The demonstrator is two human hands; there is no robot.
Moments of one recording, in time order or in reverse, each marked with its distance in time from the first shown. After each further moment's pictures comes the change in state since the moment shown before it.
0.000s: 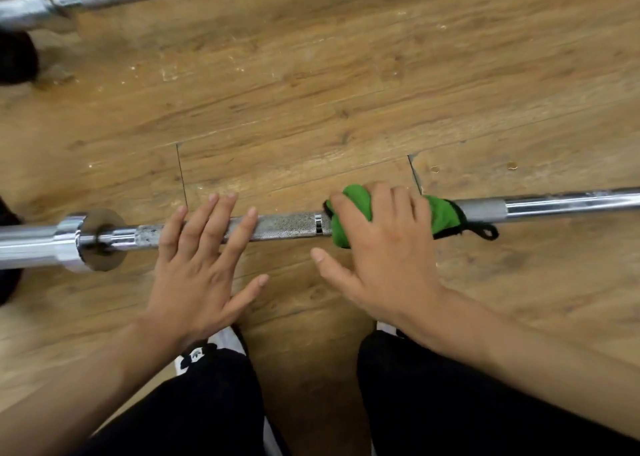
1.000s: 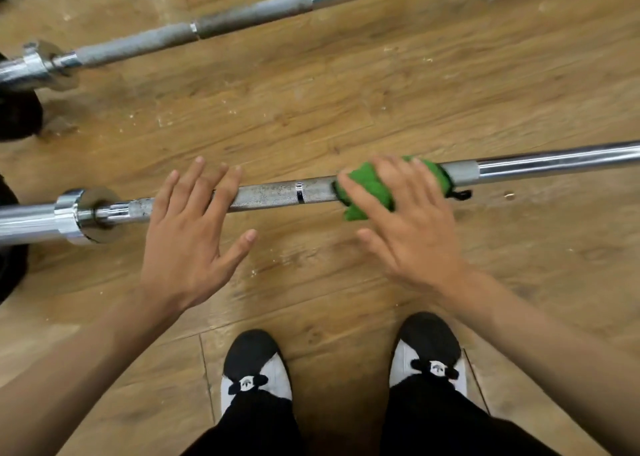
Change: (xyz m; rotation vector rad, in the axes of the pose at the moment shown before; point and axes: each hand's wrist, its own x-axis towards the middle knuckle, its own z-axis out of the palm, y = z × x) left_hand 0.099 -0.036 -0.009 -0.203 -0.080 -0.153; right_hand 0.055 0.087 0.024 -0.076 0.197 -0.217
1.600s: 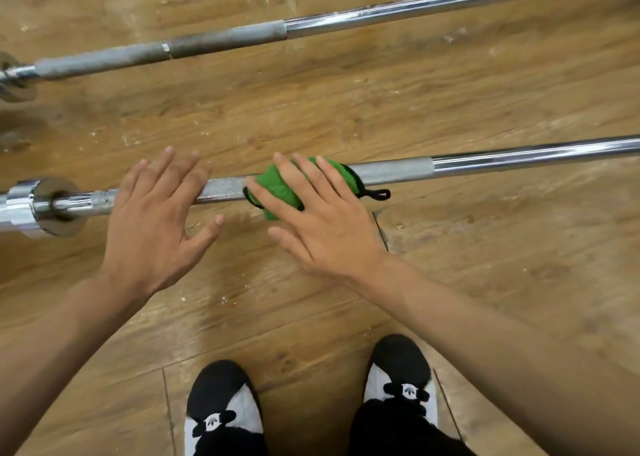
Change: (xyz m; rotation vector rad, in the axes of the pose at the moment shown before) left_hand 0.046 -0.018 0.003 -0.027 0.071 0.005; right_hand 0.063 -0.031 0.018 -0.005 -0.018 -0.100
